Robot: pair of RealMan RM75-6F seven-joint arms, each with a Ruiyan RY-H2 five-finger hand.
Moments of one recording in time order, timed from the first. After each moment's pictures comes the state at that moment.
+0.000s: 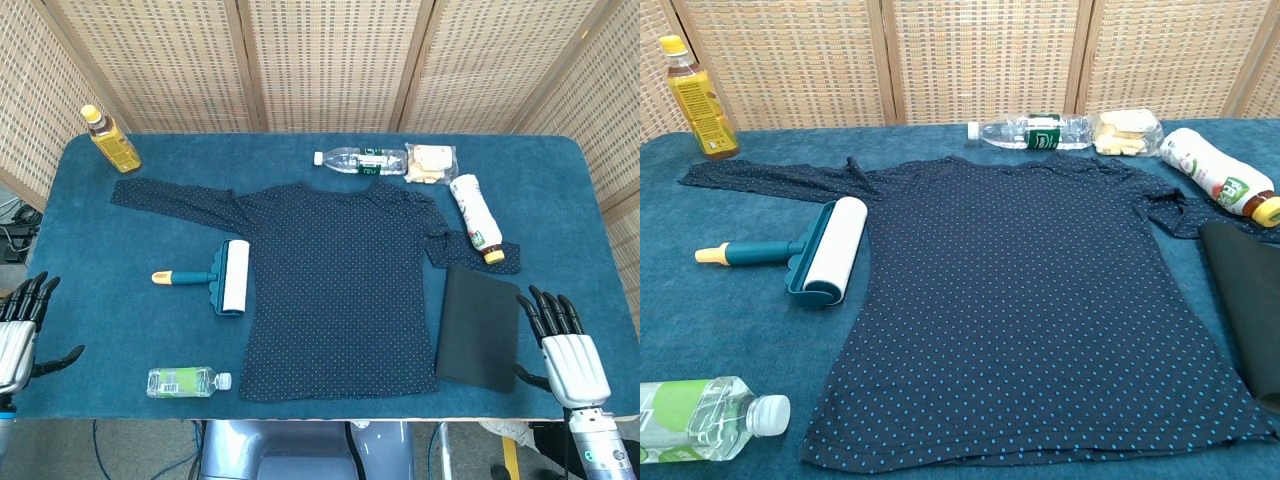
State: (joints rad) left arm -0.08 -1.14 -0.04 -1.67 1.45 1.47 0.11; right arm 0.09 -1.18 0.03 -1.60 -1.58 1.49 -0.08
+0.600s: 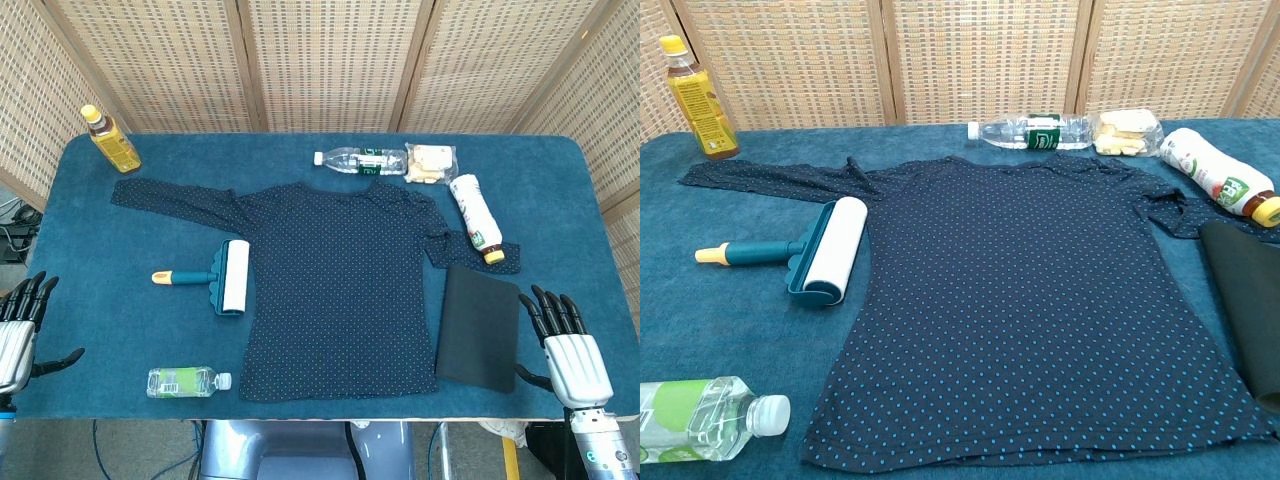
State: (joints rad) left arm -0.08 -1.15 -0.04 -1.66 1.45 1.47 0.13; right arm 0.09 -1.17 0.03 -1.60 -1.58 1.49 -0.08
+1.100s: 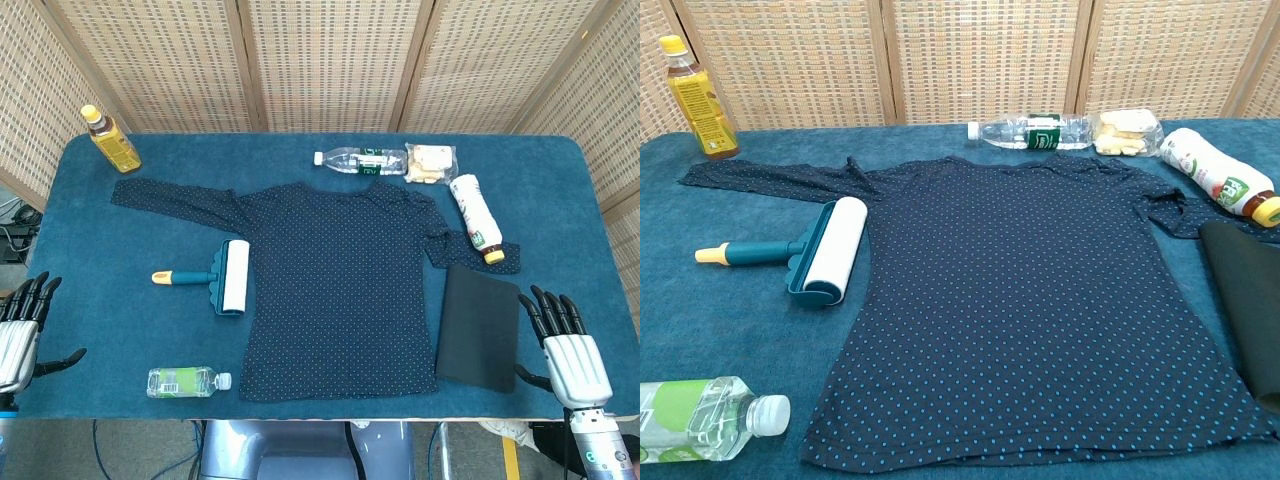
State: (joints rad) left arm -0.09 -1.15 -0.04 -1.66 1.45 1.46 0.15; right arm 0.09 -1.17 0.03 -1.60 -1.58 1.49 -0.08
